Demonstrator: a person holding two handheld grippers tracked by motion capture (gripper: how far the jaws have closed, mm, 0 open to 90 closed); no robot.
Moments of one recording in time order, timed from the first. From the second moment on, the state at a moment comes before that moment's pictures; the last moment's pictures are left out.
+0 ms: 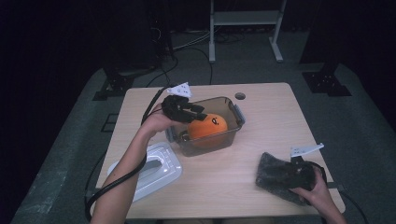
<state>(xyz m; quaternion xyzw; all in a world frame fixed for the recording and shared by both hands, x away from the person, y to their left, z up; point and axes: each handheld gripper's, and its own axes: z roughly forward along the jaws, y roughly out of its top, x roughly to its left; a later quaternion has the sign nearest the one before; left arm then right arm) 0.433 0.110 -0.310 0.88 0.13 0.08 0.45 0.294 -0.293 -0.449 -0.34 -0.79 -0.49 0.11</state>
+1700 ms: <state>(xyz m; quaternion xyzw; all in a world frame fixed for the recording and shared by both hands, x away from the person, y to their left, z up) 0.395 0.179 -0.308 0.85 0.16 0.11 0.49 0.294 -0.290 -0.449 -0.34 -0.79 -0.49 0.11</state>
